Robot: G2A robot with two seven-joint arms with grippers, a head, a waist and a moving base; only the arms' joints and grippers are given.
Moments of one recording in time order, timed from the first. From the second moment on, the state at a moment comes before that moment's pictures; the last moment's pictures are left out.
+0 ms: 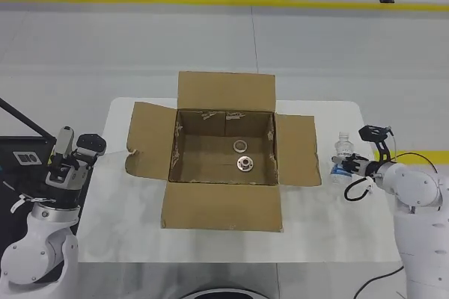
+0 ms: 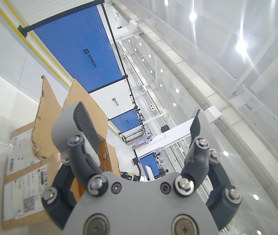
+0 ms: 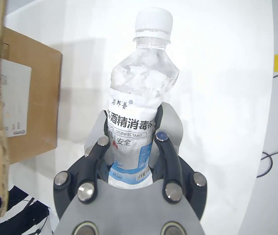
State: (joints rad) left arm 1.64 -1.35 -1.92 -2.06 -0.26 -0.27 -0.39; right arm -1.01 -1.14 1.67 -1.43 -0.82 -0.20 1.11
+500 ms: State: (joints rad) left arm 1.64 -1.35 -1.92 -2.06 -0.26 -0.27 -0.39; right arm -0.95 -1.12 1.60 -1.30 -0.82 -0.19 1.06
